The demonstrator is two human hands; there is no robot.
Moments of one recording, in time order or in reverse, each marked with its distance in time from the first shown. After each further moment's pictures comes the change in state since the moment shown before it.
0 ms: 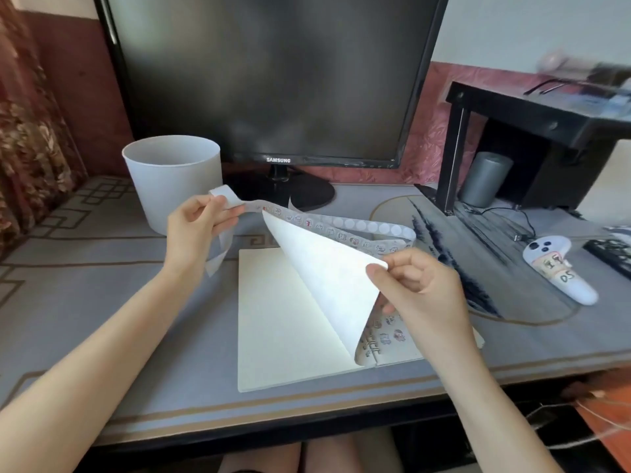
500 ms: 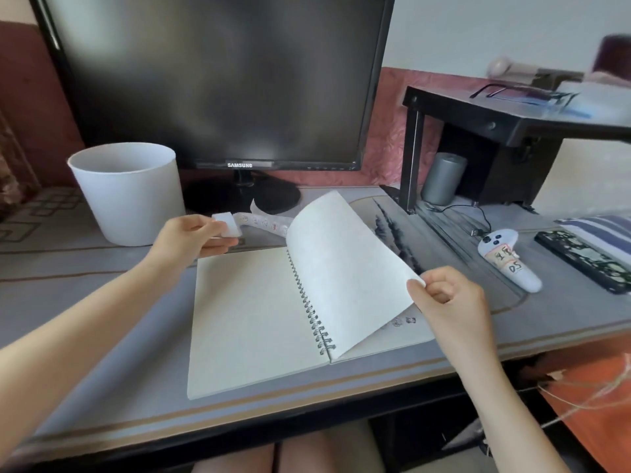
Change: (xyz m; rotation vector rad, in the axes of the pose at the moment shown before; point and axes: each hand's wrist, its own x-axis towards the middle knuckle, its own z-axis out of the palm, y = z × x) left_hand -0.004 0.000 0.030 0.260 -0.199 -0.221; right_hand 0.005 0.051 -0.079 -0.261 0.282 0.064
